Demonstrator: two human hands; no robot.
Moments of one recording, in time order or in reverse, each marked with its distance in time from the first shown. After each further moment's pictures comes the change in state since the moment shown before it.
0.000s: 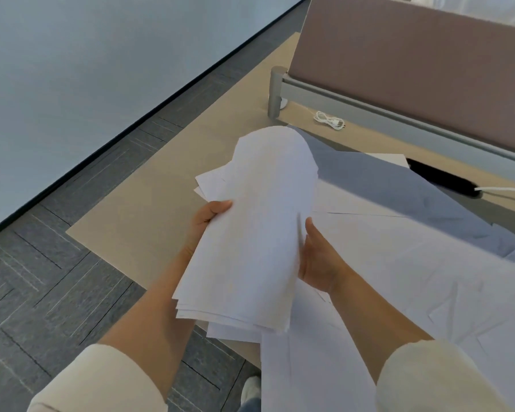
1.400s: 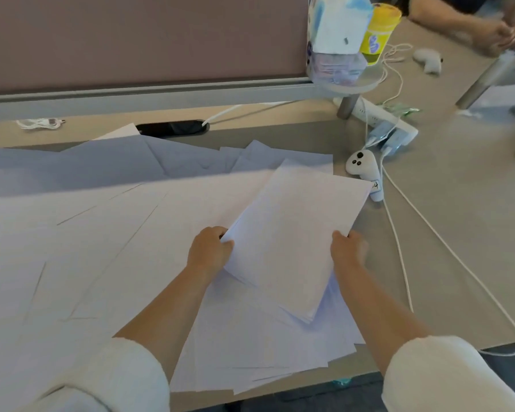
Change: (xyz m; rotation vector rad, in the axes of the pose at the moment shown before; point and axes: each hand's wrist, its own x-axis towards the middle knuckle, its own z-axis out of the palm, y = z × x) left_hand 0.114 -0.374 0.247 1.745 -0.086 -0.018; right_hand -0.336 0.032 -0.367 -0.089 1.613 -0.184
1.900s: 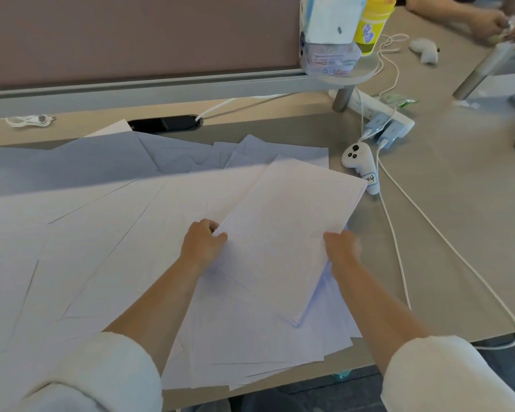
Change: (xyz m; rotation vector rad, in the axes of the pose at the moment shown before) left_hand 0.008 0.002 0.000 -0.046 0.017 -0.099; right_hand -0.004 0.001 -0.005 0.006 -0.156 0.114
